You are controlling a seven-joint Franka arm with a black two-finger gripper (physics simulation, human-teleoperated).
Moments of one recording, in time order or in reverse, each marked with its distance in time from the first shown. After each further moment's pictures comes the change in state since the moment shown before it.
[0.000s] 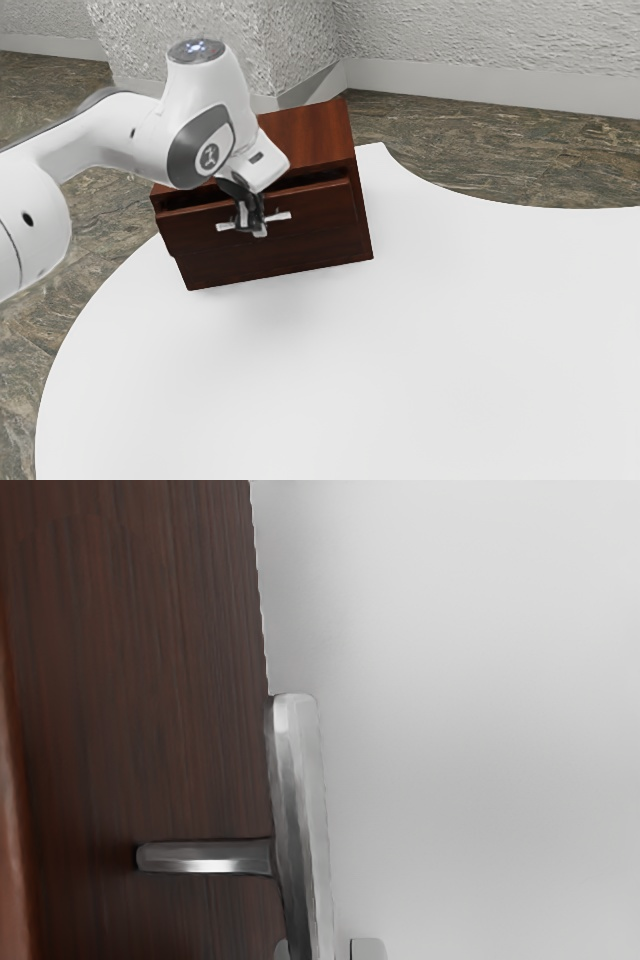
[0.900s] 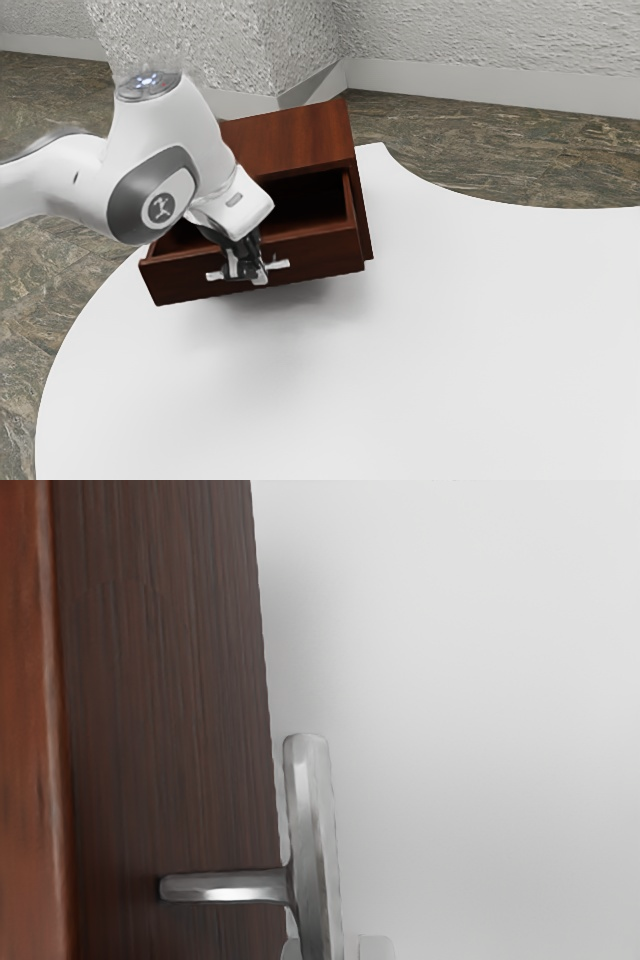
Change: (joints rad) arm -0.106 -0.343 -0.004 -0.422 -0.029 0.097 -0.096
